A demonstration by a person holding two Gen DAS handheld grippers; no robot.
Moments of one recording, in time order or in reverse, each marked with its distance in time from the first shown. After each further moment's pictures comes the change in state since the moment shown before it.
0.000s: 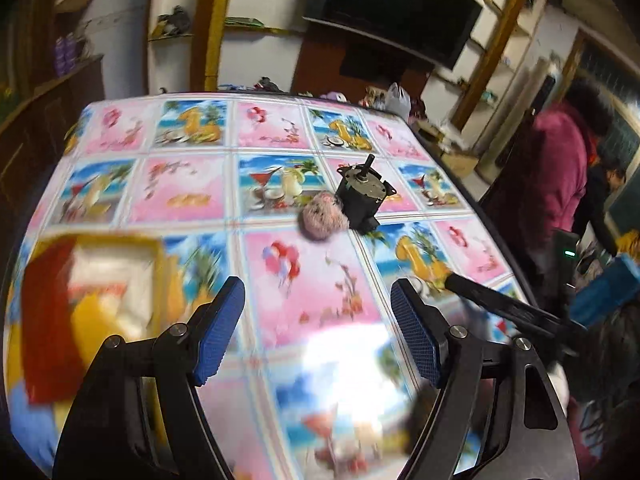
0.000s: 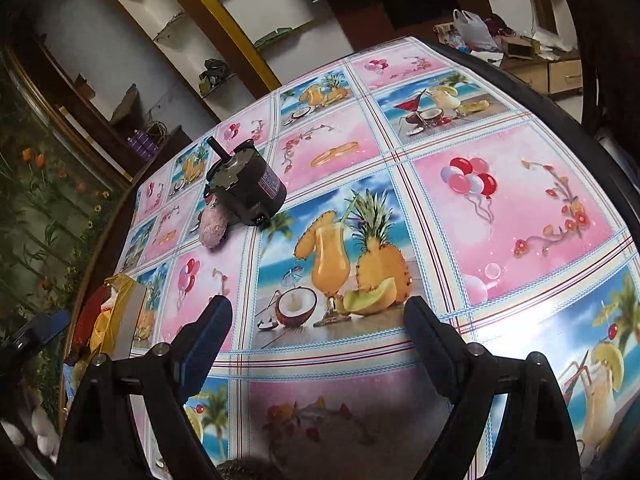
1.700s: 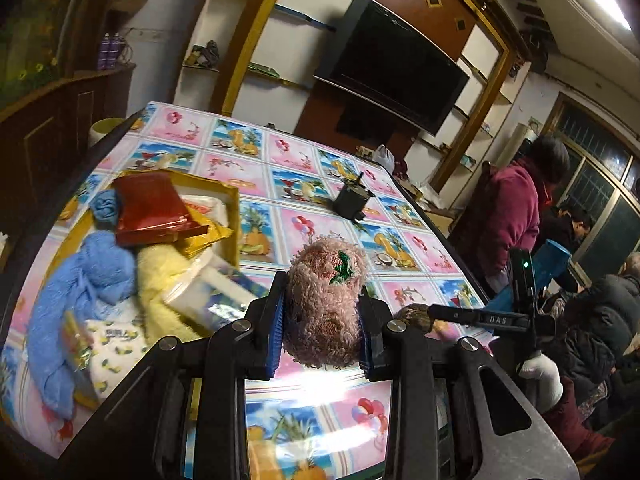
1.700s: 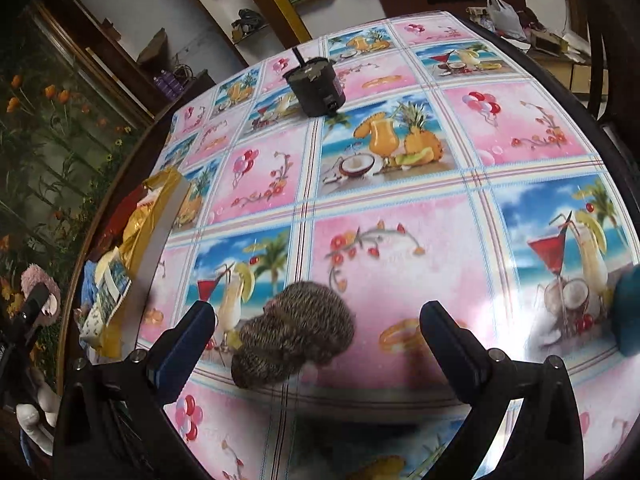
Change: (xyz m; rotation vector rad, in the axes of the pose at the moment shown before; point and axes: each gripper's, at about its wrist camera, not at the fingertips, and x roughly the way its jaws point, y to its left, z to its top) left arm -0.161 0.054 -0.139 -0.163 -0.263 -0.081; right arm -0.052 0.053 -0.085 -0.142 0.162 -0.016
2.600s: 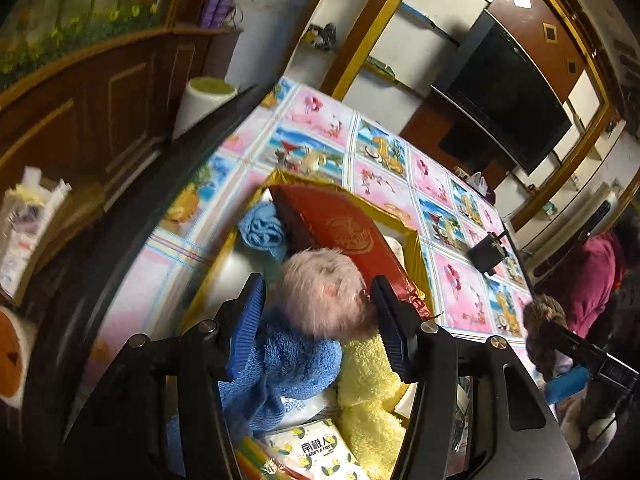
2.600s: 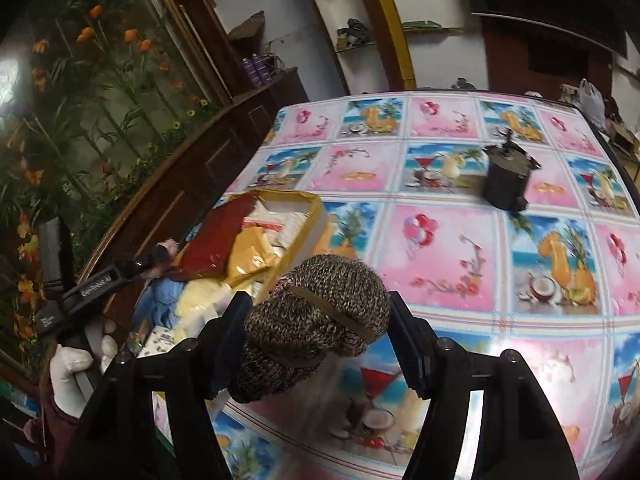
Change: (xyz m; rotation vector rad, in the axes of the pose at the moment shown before) left arm 0.038 0.156 0.044 -0.258 0.059 0.230; right arm 0.030 0.172 0.051 -0.295 -0.078 0.133
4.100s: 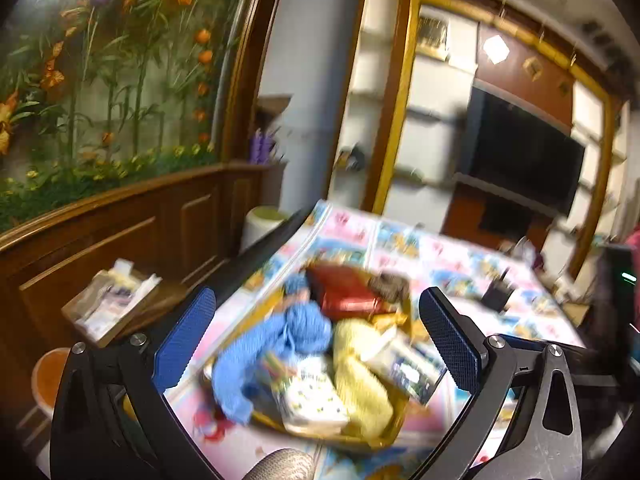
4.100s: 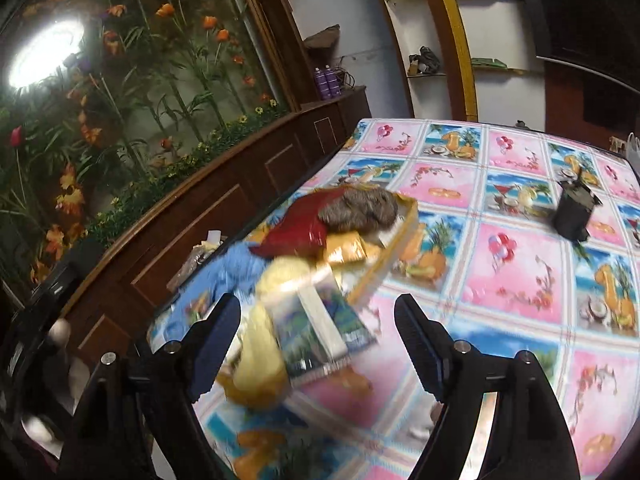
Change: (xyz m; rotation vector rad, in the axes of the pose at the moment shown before) left arm -0.124 -0.082 -0.108 0.149 -0.496 0.317; right arm -0.002 0.053 -0.046 -0.177 -0.090 0.119
